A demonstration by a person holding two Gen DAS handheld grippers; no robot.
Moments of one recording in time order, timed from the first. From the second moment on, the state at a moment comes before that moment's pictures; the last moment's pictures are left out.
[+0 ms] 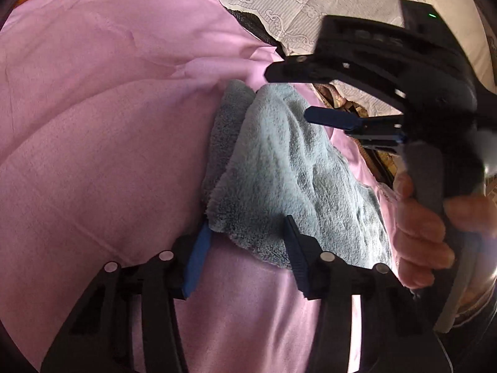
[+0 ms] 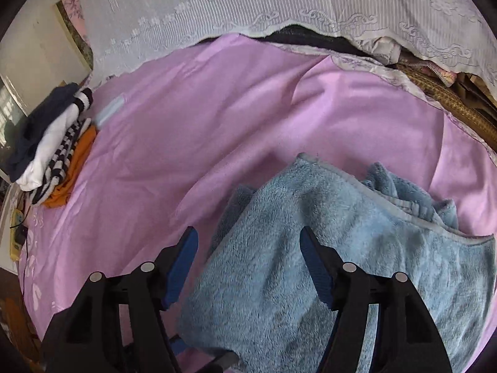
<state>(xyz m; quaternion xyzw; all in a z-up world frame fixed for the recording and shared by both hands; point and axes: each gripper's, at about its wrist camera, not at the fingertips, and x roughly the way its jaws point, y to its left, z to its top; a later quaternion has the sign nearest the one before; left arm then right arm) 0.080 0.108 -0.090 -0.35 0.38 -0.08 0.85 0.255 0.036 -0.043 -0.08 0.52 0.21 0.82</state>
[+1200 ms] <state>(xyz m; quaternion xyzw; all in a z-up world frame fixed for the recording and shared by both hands) 0.058 -0.043 0.008 -0.04 0.24 -0.09 0.97 0.262 -0.156 0.036 0.18 0.43 0.31 0.83</state>
